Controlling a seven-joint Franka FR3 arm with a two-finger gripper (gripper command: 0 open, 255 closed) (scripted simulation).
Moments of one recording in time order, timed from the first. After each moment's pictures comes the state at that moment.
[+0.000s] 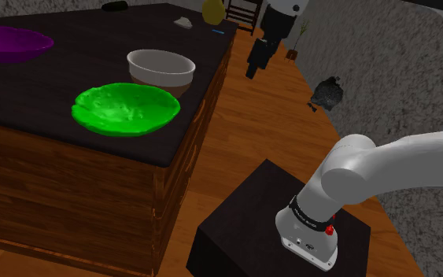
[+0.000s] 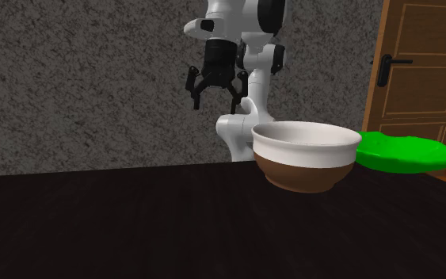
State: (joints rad) arm -0.01 -0.78 0.07 -2.35 -0.03 1.70 -0.12
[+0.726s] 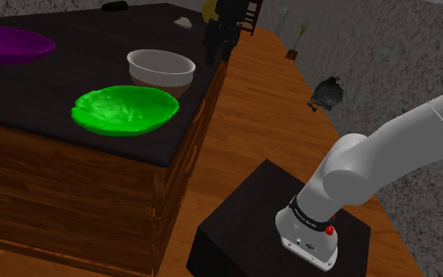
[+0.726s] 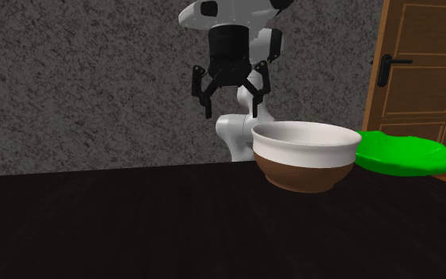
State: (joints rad) arm 0.03 -0.41 0.11 -2.05 0.10 1.68 -0.05
